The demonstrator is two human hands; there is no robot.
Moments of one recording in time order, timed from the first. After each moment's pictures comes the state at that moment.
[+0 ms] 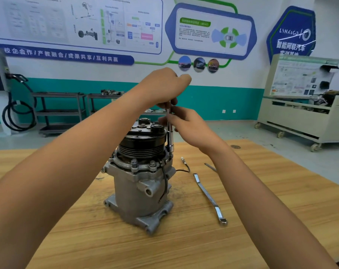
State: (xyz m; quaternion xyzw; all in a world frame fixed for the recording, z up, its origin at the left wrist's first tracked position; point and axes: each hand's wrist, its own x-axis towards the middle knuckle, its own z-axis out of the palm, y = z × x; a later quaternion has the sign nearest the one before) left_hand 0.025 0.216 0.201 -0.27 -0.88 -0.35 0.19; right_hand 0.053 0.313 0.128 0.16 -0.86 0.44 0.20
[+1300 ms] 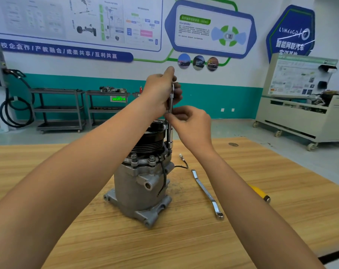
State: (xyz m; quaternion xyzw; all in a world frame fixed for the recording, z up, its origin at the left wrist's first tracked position) left_hand 0.019 0.231 0.181 -0.18 -0.55 -0.82 0.01; right_hand 0.050 0.308 0.107 0.07 -0.79 0.45 0.41
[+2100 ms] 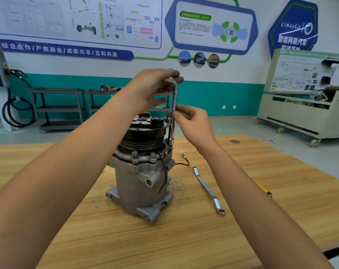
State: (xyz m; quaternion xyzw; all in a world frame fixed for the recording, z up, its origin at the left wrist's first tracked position) left_hand 0.022 0.203 0.181 -0.25 -0.69 -0.67 0.01; right_hand 0.043 0.319 0.104 0.10 -0.77 0.56 0.29
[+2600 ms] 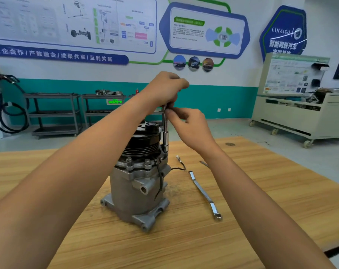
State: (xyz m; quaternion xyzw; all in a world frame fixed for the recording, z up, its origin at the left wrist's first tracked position) left_hand 0.015 0.229 0.190 -0.31 -0.80 -0.51 0.10; right_hand 0.055 0.319 0.115 0.13 -0.81 0.44 0.36
